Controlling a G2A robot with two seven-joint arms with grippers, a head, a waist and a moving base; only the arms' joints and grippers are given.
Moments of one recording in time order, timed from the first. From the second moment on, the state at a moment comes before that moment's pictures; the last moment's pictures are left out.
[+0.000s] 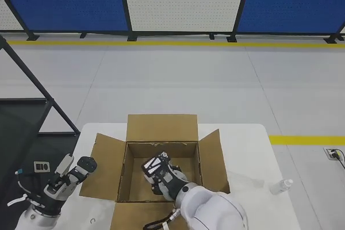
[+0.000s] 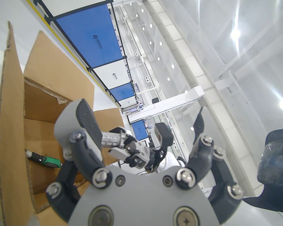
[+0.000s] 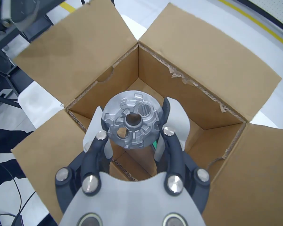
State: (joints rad) left arm 1.50 -1.10 -1.81 -1.92 -0.50 -0.30 -0.55; right arm -1.01 -1.58 0.98 -2.05 -1.43 -0.09 1.05
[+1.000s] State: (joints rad) left arm 1.50 -1.10 -1.81 -1.92 -0.50 -0.30 -0.55; right arm -1.56 -1.51 1.69 -2.35 -1.29 -0.12 0.78
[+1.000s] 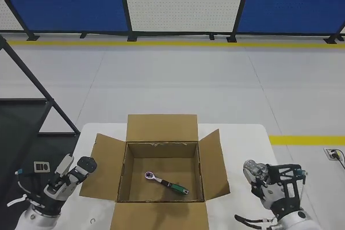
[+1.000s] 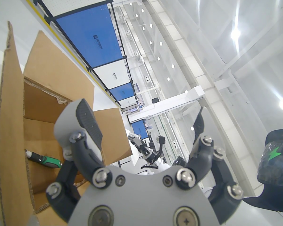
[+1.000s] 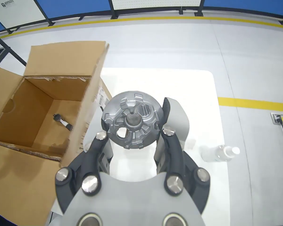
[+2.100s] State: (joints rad) left arm 1.50 -1.10 -1.81 -1.92 -0.50 -0.30 -0.55; right arm -1.56 -1.48 1.55 -2.19 -1.45 0.04 1.13
